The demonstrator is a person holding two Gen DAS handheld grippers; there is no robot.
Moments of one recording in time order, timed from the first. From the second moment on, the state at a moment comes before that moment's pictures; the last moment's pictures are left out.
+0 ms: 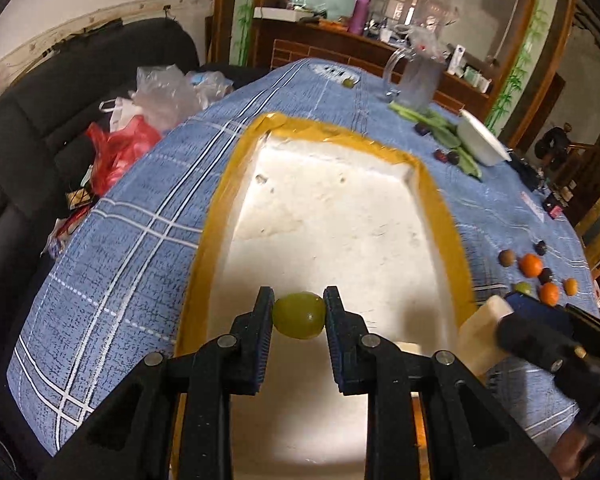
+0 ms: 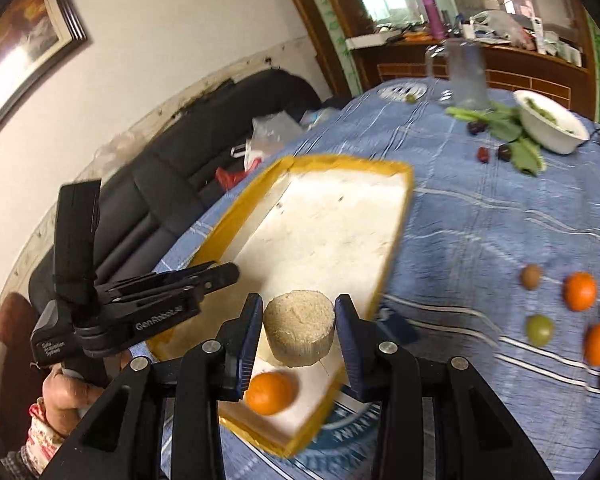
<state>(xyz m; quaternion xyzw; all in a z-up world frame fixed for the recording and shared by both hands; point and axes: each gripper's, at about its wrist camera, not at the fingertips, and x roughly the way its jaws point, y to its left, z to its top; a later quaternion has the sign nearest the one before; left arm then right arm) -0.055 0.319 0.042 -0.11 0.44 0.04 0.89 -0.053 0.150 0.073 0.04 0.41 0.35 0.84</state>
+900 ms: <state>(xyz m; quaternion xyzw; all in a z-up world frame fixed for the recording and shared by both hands) -0.124 0.300 0.085 -0.20 0.37 0.05 0.91 -0.068 0.077 0.093 0.08 0.37 0.28 0.88</state>
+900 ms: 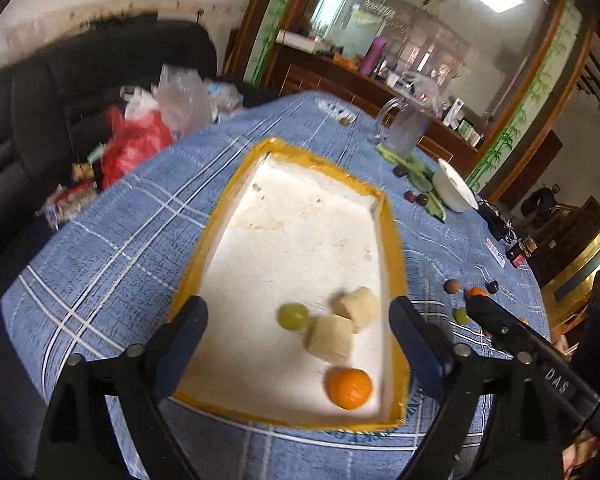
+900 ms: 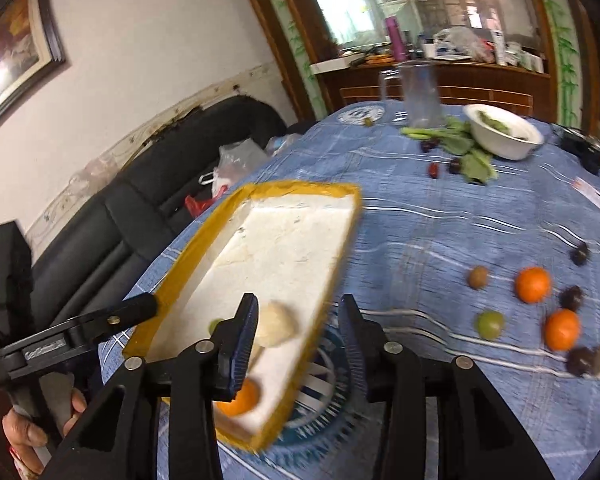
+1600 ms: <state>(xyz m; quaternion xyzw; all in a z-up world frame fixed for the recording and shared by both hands) -0.105 0.138 0.081 -0.09 0.40 -0.09 0.91 -0.094 -0.219 0.064 0.19 0.38 0.02 0.90</state>
